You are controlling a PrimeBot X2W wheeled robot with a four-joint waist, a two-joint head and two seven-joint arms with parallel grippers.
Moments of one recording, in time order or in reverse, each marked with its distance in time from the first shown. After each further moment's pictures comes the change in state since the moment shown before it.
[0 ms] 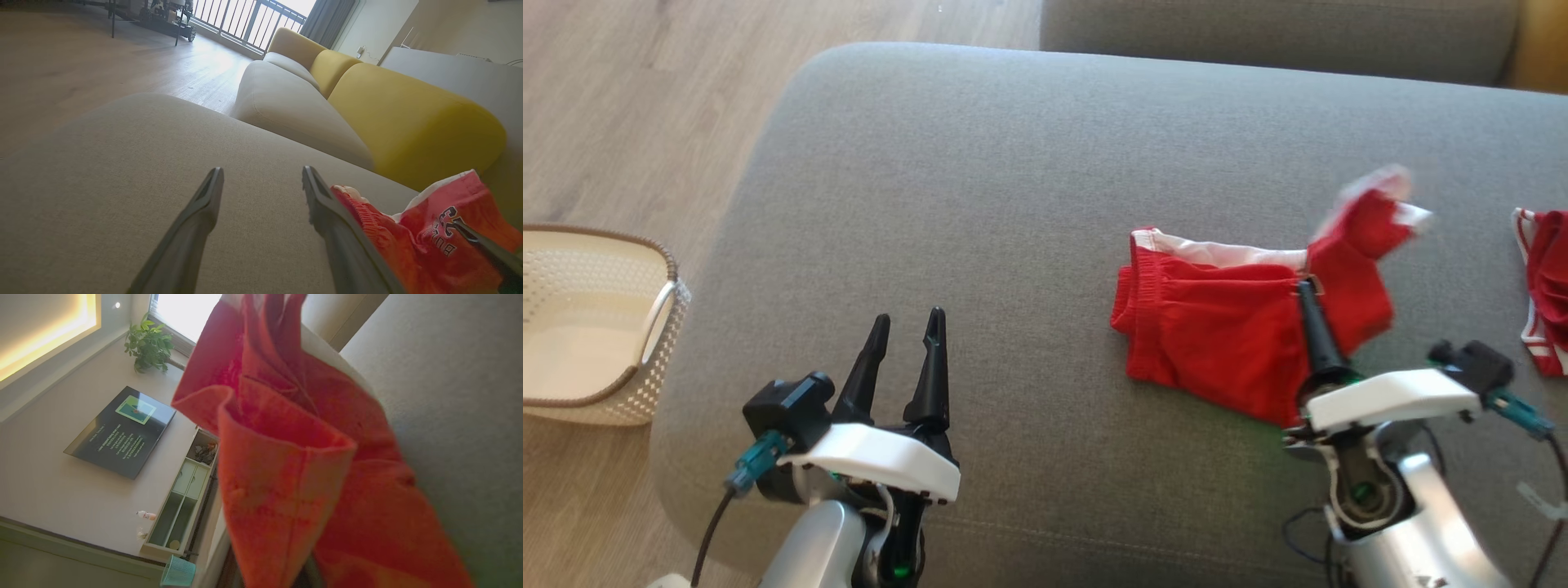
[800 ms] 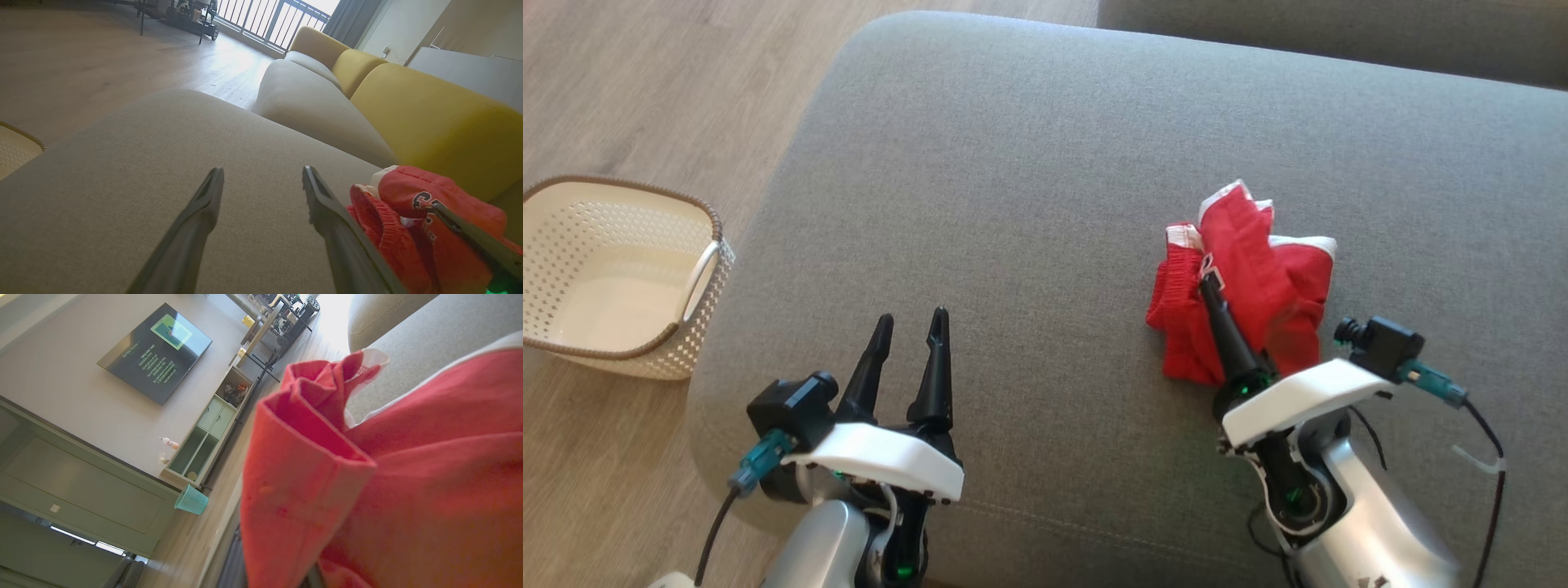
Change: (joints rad) left arm -0.002 0.000 -0.009 -0.001 -0.004 0.007 0.000; right arm -0.041 -0.001 0.236 -0.036 -0.103 0.000 -0.047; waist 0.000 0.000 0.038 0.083
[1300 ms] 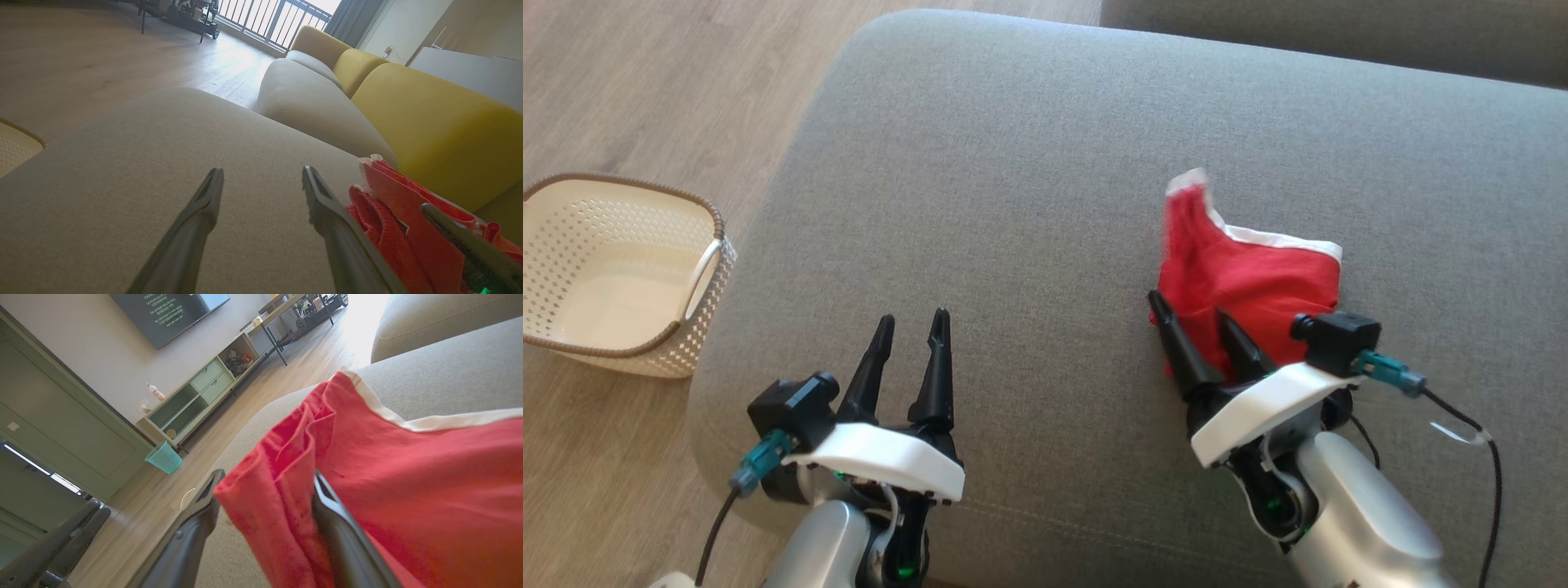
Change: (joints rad) left arm 0.000 0.000 -0.004 0.000 -0.007 0.004 0.000; right arm -0.036 -0.013 0.067 0.059 -0.270 0.000 -0.027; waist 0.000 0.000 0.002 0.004
